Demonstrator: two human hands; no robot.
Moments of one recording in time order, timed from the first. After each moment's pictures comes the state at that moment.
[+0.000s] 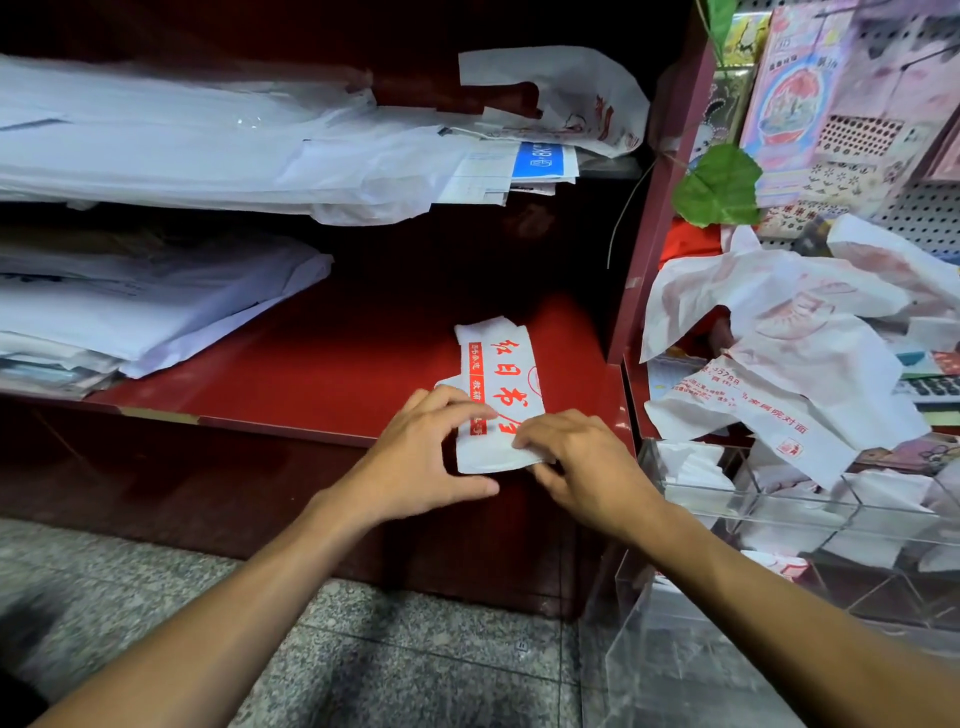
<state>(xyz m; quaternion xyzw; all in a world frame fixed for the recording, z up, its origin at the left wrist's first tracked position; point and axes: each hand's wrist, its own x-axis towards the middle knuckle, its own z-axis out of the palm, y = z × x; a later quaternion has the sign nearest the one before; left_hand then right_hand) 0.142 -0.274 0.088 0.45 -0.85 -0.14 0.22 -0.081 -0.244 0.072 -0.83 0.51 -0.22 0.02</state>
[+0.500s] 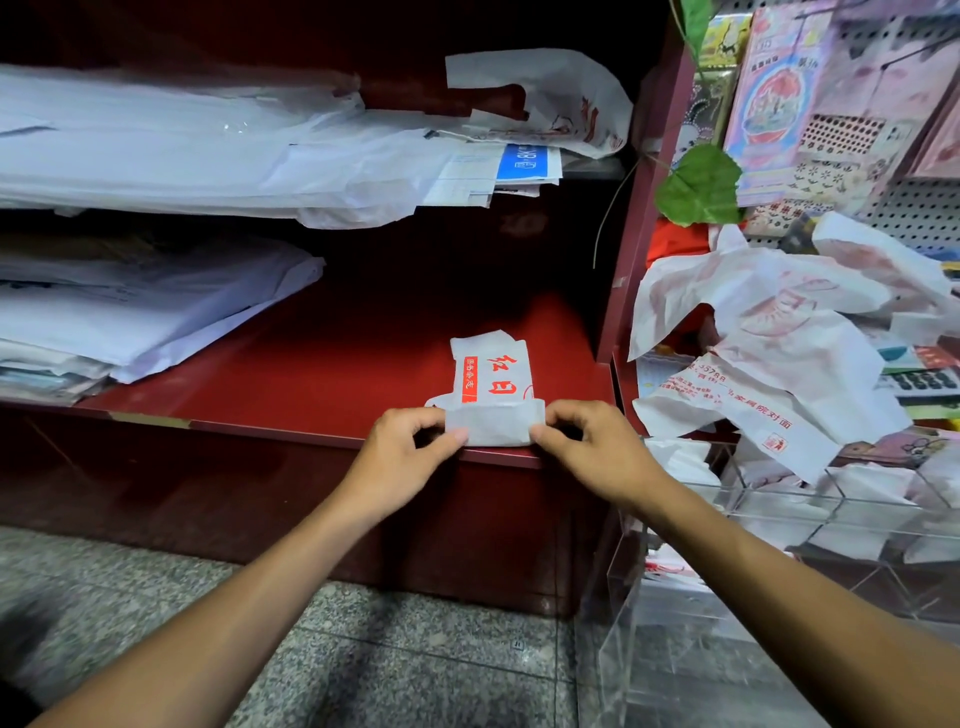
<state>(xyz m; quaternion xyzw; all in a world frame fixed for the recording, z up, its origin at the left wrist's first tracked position) 0.138 -0.275 0.076 0.47 -0.74 -0.31 0.38 -0.098 -0.247 0.085 -0.71 0.57 -0.35 0.21</state>
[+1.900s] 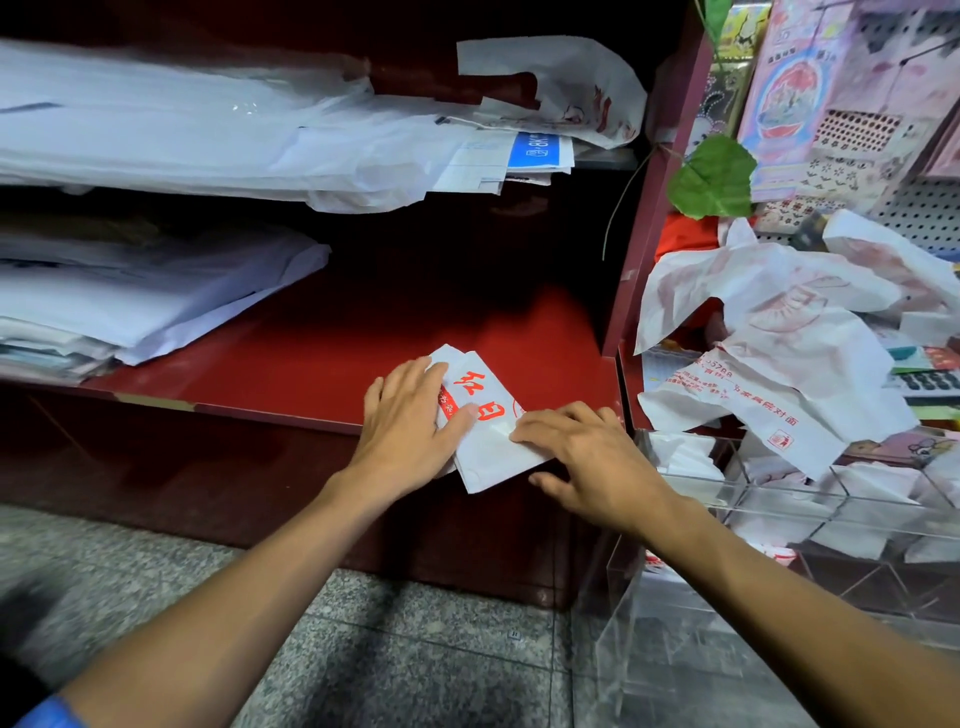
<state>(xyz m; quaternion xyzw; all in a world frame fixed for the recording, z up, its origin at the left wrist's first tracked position) 0.130 -0.283 0.077 0.56 -0.79 -0.07 0.23 -0.096 -0.235 0.074 -0.84 0.52 -0.12 -0.02</state>
